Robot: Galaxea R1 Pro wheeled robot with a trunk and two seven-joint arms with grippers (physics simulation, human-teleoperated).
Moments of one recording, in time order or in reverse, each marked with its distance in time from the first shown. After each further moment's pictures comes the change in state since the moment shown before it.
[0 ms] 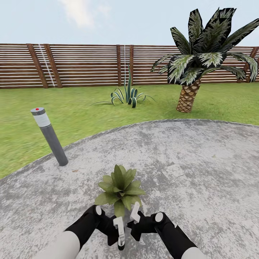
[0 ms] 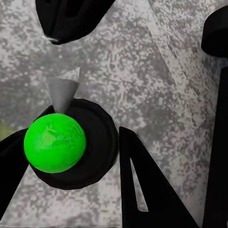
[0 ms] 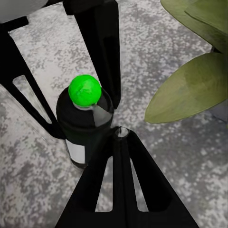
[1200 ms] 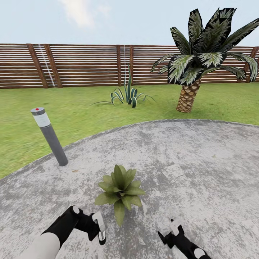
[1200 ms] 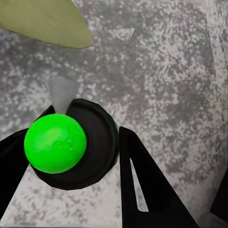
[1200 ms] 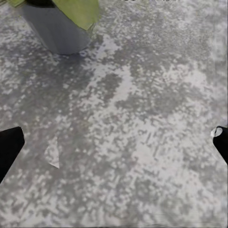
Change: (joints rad) left arm 0.014 0.139 0.234 -0.001 0.001 0.023 0.020; right arm 0.053 -0.169 -0.442 0.402 -0.009 -0.530 -0.473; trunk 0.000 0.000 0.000
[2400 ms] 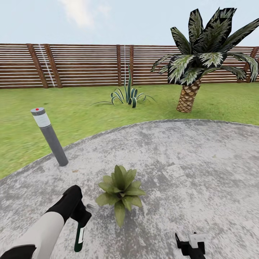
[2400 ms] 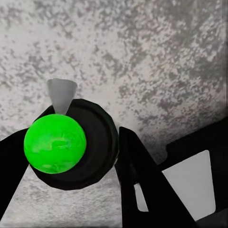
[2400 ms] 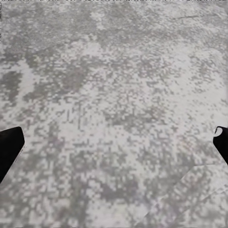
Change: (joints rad) left arm -0.135 -0.003 0.017 -0.056 -0.166 0.876 -0.041; right arm 0.041 -0.036 -0.050 0.162 -0.262 -0.175 -0.296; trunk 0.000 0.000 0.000
